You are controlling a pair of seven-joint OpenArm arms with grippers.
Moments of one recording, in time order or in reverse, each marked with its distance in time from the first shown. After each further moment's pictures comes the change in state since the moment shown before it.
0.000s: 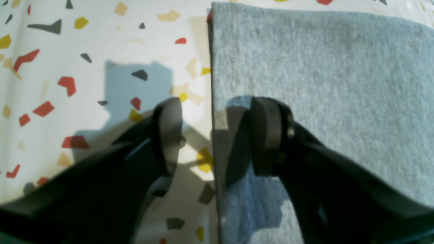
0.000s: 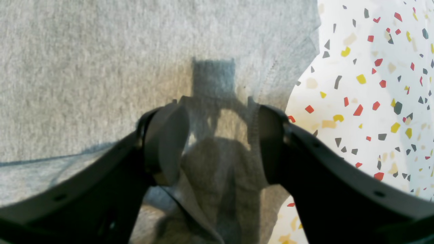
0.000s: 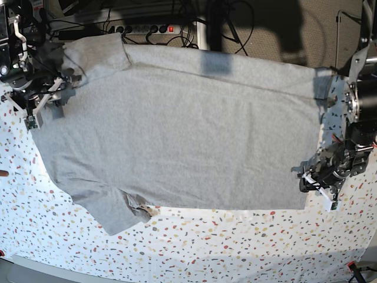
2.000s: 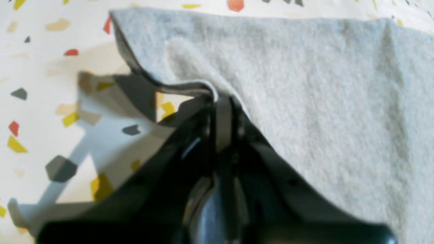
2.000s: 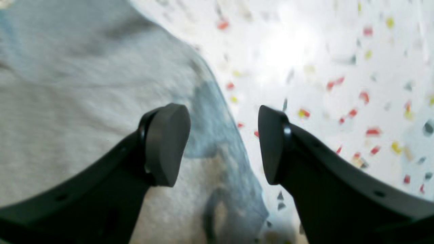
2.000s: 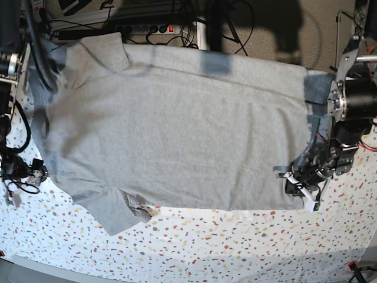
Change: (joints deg) left arm 0.9 4.4 0.0 0.1 0.2 -11.1 -0.2; right arm 56.4 -4.1 -7.9 -55.9 1.5 18.2 -4.8
